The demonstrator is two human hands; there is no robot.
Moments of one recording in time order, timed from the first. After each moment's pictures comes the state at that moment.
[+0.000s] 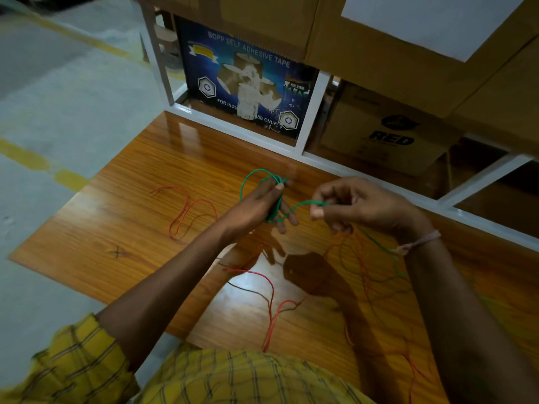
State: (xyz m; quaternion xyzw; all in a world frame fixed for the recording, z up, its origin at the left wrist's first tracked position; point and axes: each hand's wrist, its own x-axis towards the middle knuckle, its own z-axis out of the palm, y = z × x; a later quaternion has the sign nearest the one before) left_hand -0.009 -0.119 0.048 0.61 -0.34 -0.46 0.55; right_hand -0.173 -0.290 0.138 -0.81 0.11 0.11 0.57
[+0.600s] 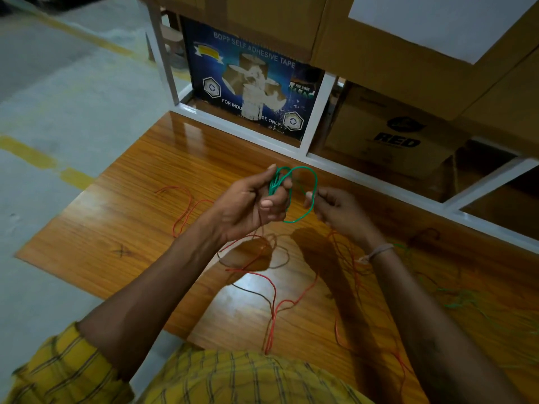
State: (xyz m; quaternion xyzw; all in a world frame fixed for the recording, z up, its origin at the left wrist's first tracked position) left_hand 0.005 -0.111 0.070 0.30 -0.20 -0.65 0.67; right_hand -0.148 -0.293 0.038 -0.83 0.26 -0.07 0.48
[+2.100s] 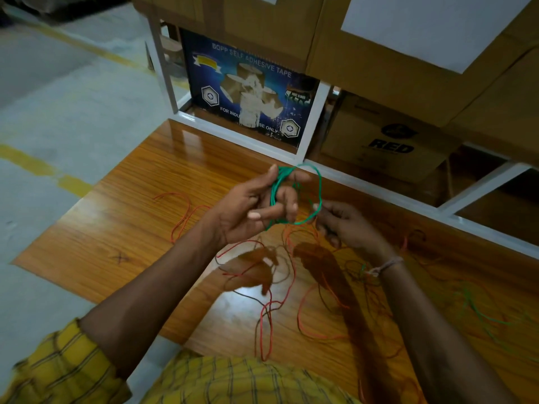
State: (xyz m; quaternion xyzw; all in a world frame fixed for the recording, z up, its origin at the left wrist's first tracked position) left_hand 0.006 -0.112 0.076 0.23 -0.29 -0.67 0.65; right_hand -0.172 -0.291 0.045 -0.77 0.25 -0.03 0.58
